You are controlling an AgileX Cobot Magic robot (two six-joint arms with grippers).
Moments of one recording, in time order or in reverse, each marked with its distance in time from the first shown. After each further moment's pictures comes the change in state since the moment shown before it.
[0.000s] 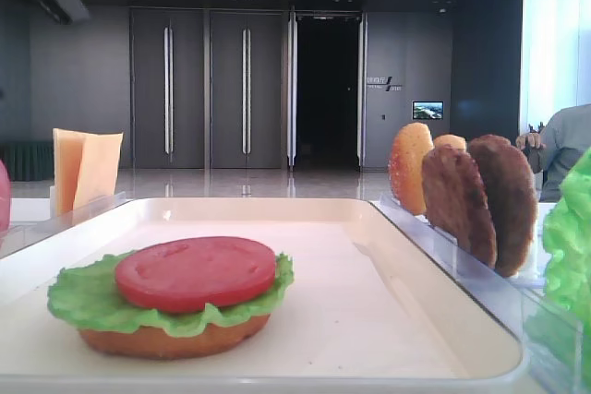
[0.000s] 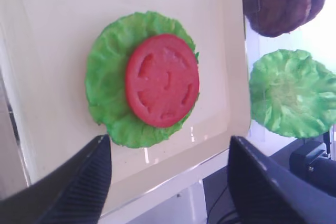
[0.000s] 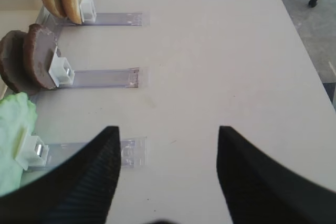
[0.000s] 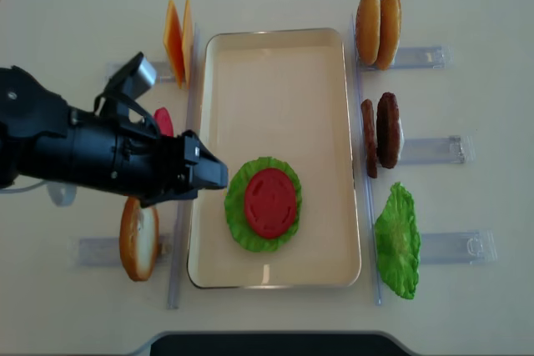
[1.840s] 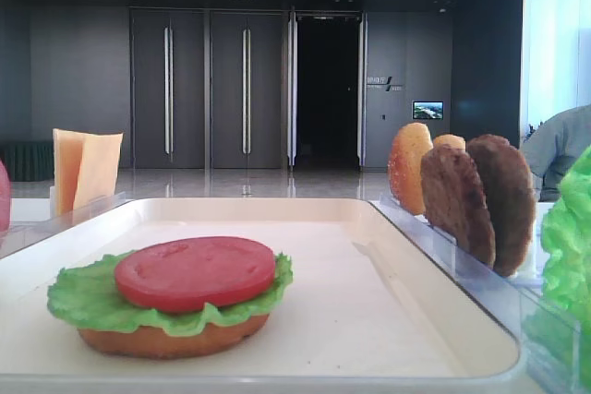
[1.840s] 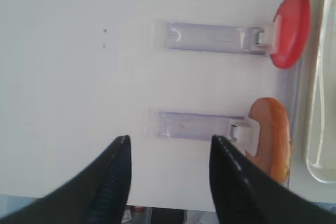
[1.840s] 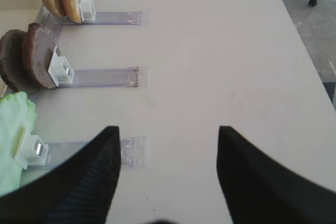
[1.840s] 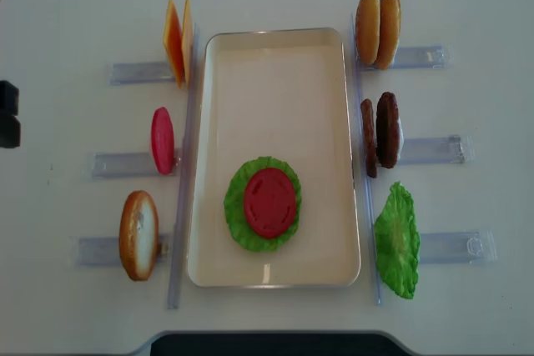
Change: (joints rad) left arm 0.363 -0.247 -0.372 0.919 0.508 -0.374; right arm 0.000 0.000 0.000 0.000 0.001 0.000
